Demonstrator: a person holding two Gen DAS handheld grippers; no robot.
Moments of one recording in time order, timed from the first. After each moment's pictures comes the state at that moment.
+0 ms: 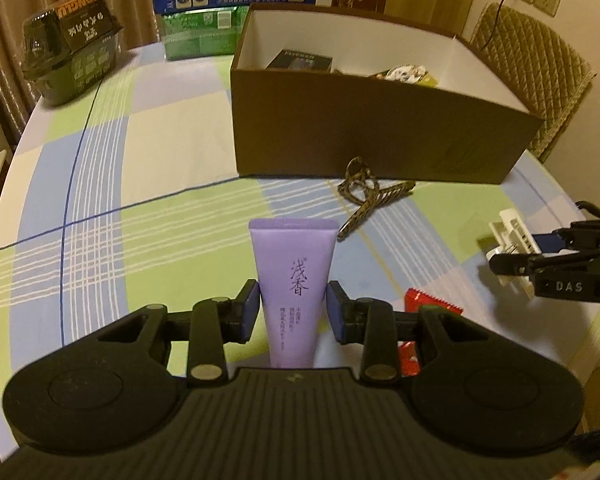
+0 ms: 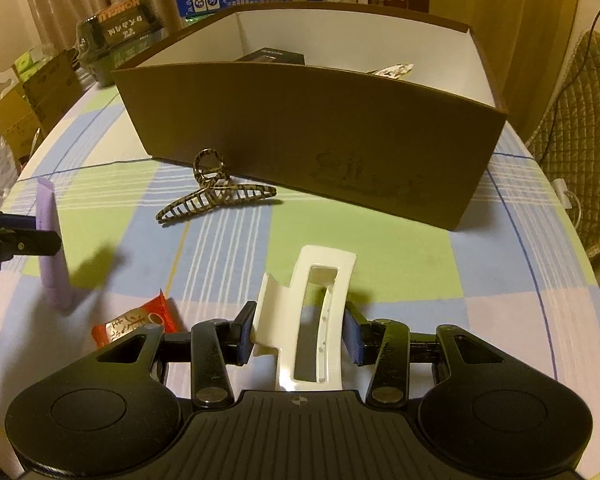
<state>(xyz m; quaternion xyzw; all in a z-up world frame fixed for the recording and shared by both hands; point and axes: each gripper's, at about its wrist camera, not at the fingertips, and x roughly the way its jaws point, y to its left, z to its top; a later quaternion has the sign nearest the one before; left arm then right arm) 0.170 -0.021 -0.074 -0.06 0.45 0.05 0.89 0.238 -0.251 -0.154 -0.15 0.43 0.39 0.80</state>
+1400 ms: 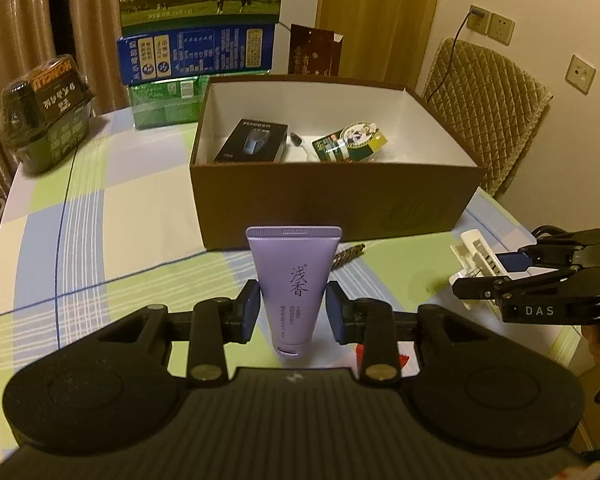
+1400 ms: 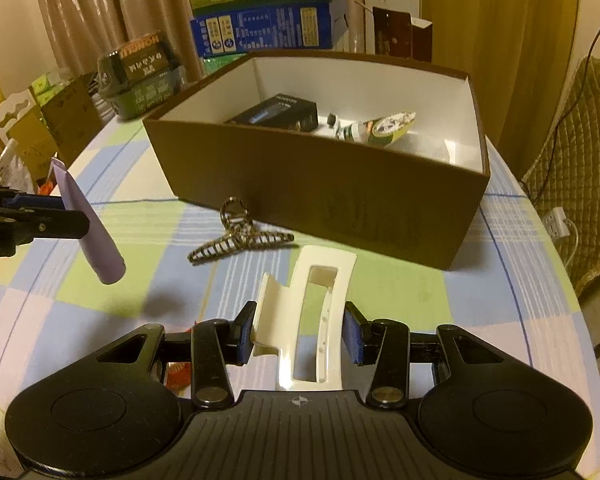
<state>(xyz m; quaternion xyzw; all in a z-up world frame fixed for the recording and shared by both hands) 0.172 -0.037 -0.028 -0.04 0.39 0.00 0.92 0.230 -0.253 -0.114 -0.13 0.40 0.41 0.81</state>
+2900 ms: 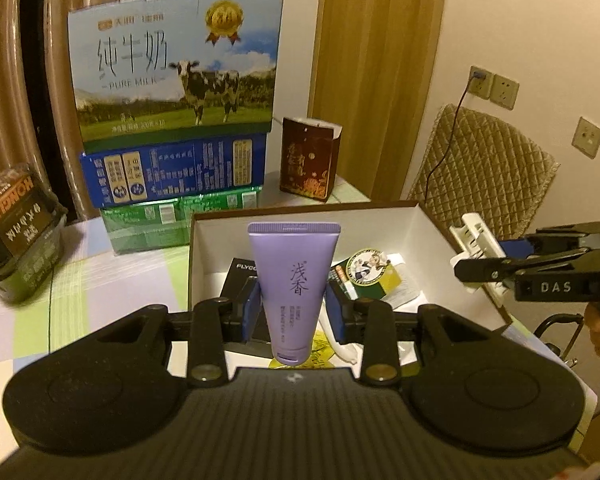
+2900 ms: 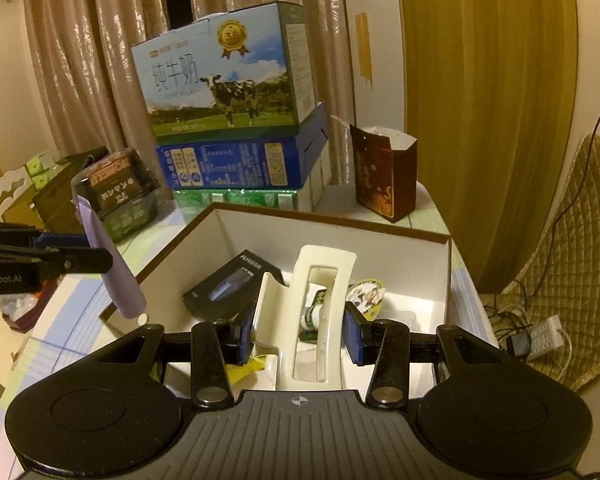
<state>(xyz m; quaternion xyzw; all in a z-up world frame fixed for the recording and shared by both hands) 0.313 -0.014 0.036 -0.03 0.32 -0.02 0.95 0.362 -0.202 -0.026 -0.08 0.32 0.42 0.84</state>
